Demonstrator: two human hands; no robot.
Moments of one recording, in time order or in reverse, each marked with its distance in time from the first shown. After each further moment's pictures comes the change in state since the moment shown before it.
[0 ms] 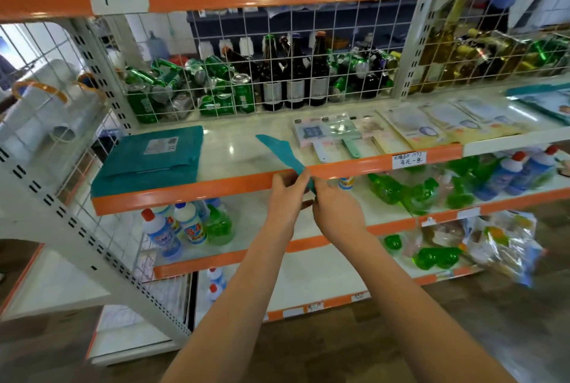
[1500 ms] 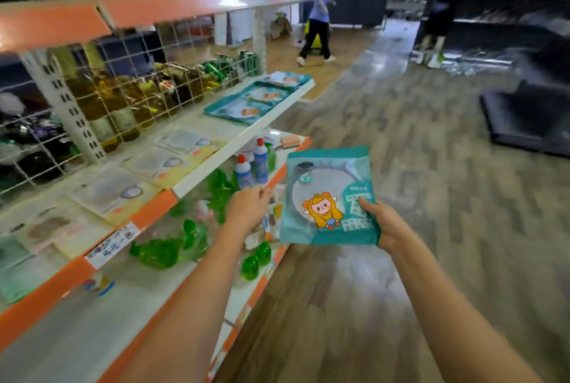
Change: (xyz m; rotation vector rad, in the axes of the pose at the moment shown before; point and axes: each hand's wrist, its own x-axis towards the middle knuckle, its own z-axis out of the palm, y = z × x) left_hand -0.026 -0.112 0.450 1.235 -0.901 0.636; right_hand -0.201 0.472 -0.146 1.517 0.719 1.134
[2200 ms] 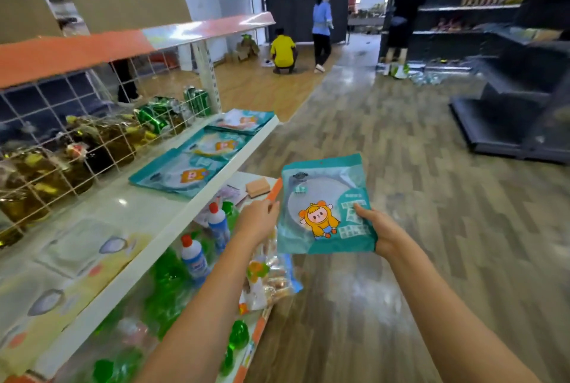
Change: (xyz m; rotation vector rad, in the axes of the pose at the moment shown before) left_hand 0.268 0.110 0.058 -0.034 -0.072 0.122; right_hand 0.234 -0.140 -0.040 0.086 0.031 -0.036
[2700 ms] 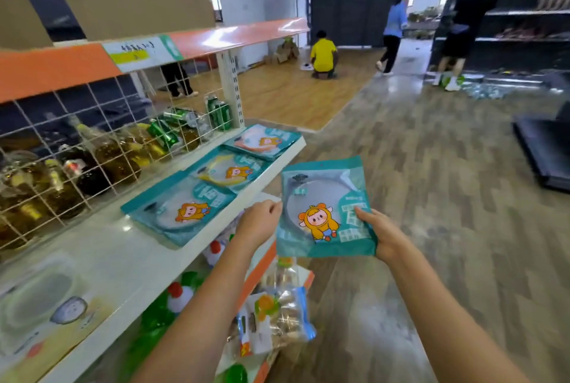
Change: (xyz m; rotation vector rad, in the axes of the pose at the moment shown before) left_hand 0.161 -0.008 -0.011 -0.039 0.069 -0.141; right_hand 0.178 -0.078 0.045 -0.037 -0.148 0.005
